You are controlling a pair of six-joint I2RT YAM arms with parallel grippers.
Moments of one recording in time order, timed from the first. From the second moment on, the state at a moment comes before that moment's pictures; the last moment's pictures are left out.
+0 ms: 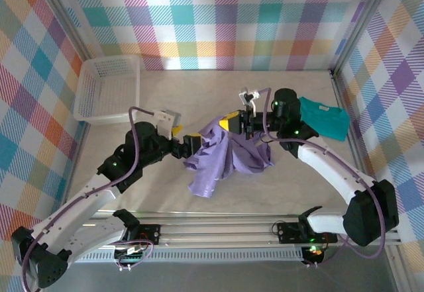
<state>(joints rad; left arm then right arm) -0.66 0.90 0.82 -0.26 0.11 -0.27 0.48 1.28 1.01 0.08 -1.01 0.38</state>
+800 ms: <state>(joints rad) -0.68 1.03 0.87 -0.09 0.41 -0.43 0.50 1.27 1.23 -0.56 -0.37 0.14</state>
